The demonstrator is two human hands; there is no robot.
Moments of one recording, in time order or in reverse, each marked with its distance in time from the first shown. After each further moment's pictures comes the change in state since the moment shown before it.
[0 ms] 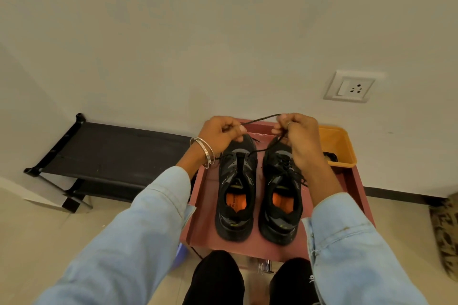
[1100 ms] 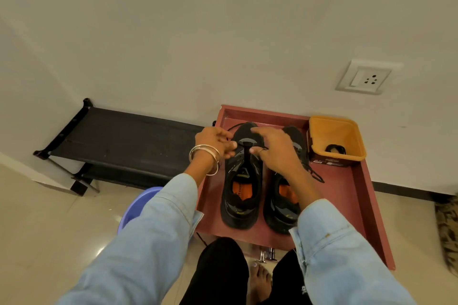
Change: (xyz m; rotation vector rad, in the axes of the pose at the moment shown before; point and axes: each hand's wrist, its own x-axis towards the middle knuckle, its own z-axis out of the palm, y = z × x) left_hand -0.035 -0.023 0.002 -0.109 0.178 -0.471; right_hand -0.020 0.044 0.034 -1.010 -0.374 -0.321
